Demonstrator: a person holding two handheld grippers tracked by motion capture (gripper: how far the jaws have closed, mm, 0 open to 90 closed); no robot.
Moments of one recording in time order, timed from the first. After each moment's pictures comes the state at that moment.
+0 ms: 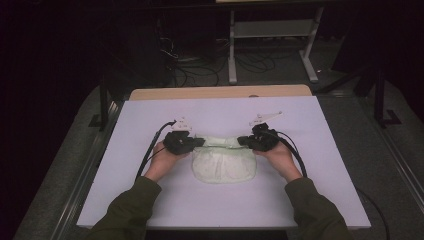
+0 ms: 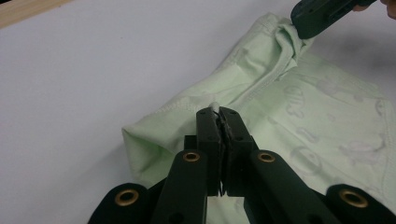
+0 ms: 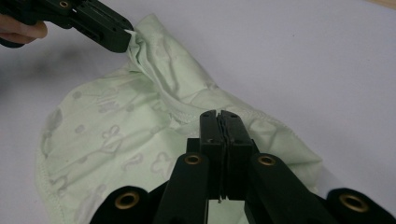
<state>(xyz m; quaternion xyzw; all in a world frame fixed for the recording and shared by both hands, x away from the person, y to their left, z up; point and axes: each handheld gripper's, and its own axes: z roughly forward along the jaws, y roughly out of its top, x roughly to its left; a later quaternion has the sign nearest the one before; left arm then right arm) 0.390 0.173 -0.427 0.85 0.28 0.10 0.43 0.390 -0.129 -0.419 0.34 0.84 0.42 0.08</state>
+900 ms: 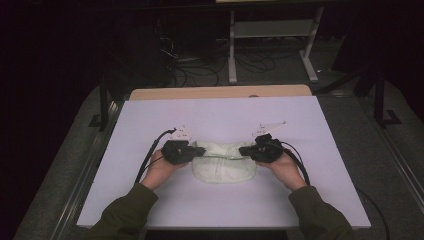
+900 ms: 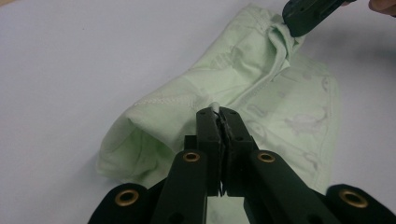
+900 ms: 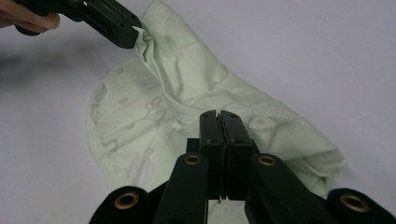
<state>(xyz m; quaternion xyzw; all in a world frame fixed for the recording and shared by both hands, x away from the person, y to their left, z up) 0.358 0.174 -0.423 0.86 0.26 0.08 0.43 0.354 -0.133 -0.418 0.32 0.85 0.42 0.07</state>
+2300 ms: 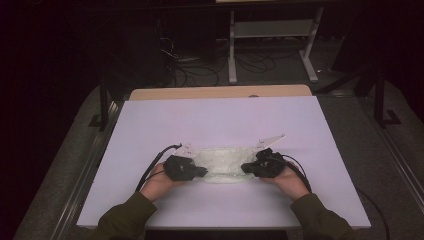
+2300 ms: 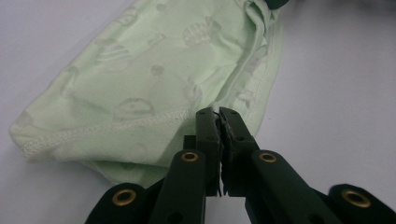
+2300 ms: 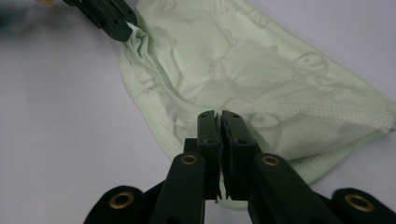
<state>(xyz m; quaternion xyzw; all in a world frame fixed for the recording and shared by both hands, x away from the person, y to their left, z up) 0.327 0.167 -0.440 0.89 0.22 0.02 0.39 0.324 -0.134 -0.432 0.31 0.87 0.38 0.03</state>
